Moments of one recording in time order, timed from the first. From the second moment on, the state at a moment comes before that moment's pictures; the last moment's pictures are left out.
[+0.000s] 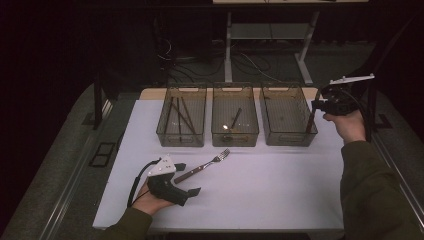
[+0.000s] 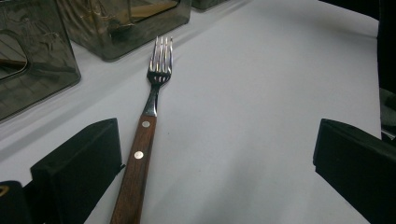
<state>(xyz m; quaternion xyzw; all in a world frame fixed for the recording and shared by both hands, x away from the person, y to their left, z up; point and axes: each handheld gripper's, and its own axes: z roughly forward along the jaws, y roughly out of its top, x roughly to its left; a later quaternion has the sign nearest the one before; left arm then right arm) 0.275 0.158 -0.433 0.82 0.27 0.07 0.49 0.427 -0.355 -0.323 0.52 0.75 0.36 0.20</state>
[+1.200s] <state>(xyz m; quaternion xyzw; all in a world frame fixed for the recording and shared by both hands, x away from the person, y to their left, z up) 0.275 0.155 -0.433 0.83 0.27 0.07 0.49 0.451 -0.327 -0.380 0.52 0.75 0.37 0.16</state>
